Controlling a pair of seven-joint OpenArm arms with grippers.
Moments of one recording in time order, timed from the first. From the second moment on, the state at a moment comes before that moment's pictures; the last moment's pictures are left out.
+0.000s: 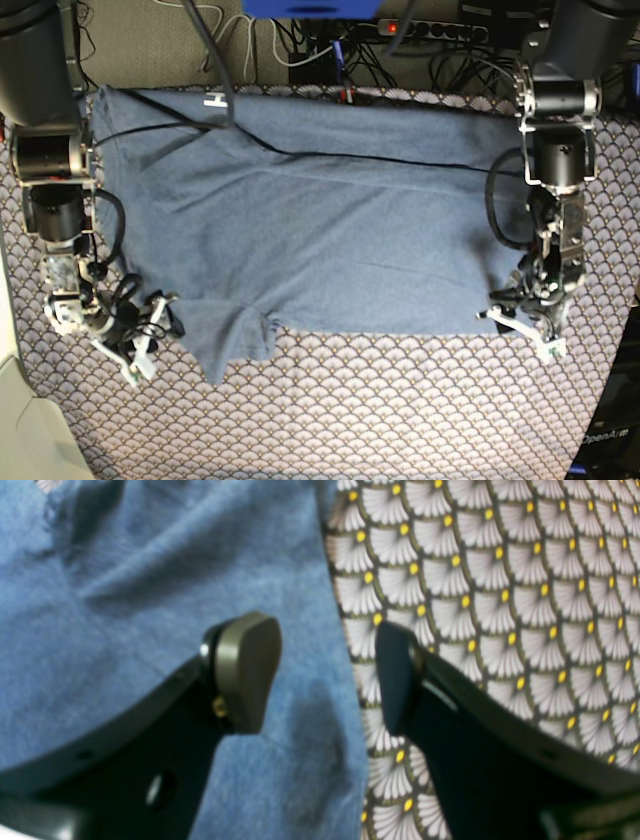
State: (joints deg) left arm -26.2 -16.7 -3.4 51.5 -18.6 -0.2 28.8; right arm 39.1 19.7 -6.3 31.2 -1.9 40.1 -13.6
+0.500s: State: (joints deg) left arm -25.5 -16.8 -2.1 50.0 -18.7 -0.2 25.8; right arm 39.7 20.4 -6.3 22.5 -2.3 37.5 -5.1
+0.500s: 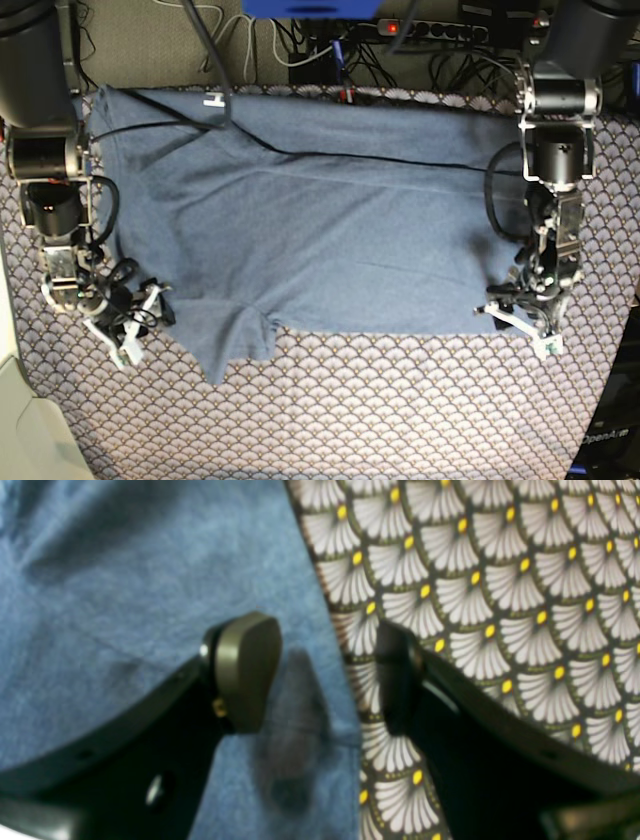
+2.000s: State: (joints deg) left arm -39.0 -18.7 -2.0 19.2 -18.9 -0.6 2.4; right arm 36.7 20.0 -6.3 23.0 -1.4 37.4 -3.7
